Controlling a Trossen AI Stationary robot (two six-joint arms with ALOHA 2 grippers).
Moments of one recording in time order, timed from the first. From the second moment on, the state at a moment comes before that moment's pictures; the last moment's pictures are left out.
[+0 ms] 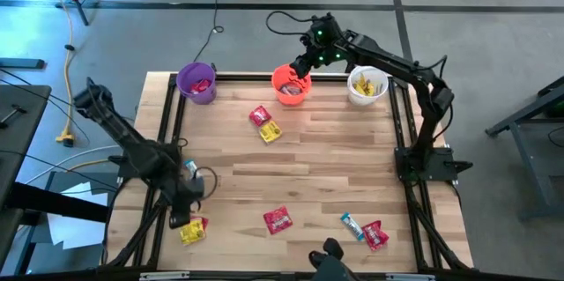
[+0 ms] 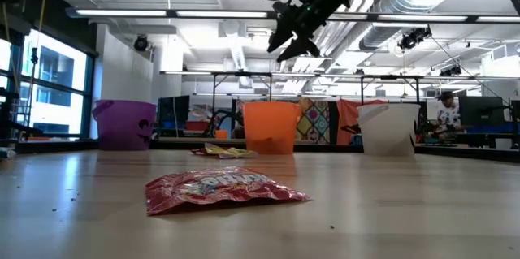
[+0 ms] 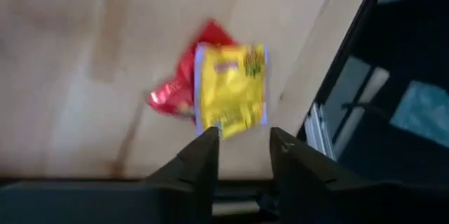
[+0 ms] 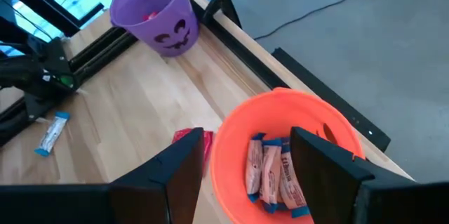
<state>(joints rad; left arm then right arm) -0.76 1.08 0.71 -0.80 0.25 -1.17 -0.63 1.82 1.72 -0.61 -0.24 0.20</state>
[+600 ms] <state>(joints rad) -0.84 1.35 0.56 -0.53 0.34 -1.36 -0.60 1.82 1.72 -0.61 -0.24 0.20</state>
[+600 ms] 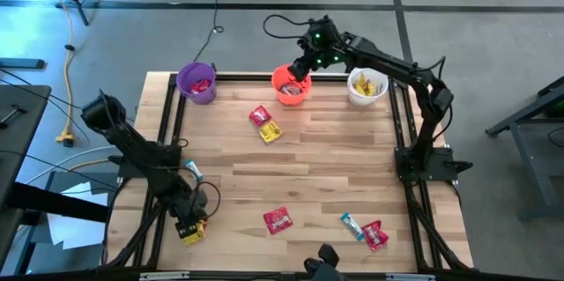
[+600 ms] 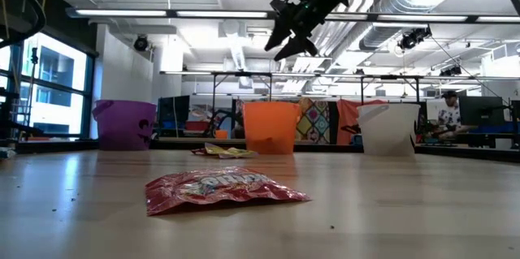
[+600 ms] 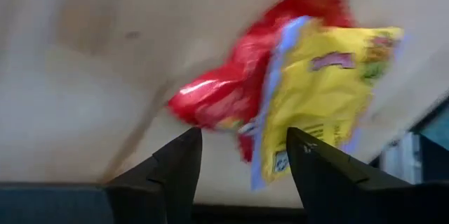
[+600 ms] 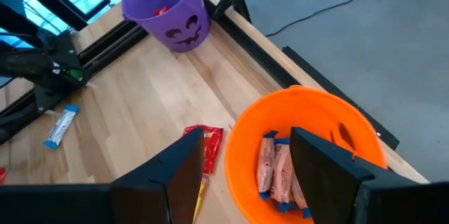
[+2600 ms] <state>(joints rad) 0.05 0.71 0.52 0.20 -0.02 -0.72 -0.27 1.74 1.72 -0.43 -0.70 0.18</state>
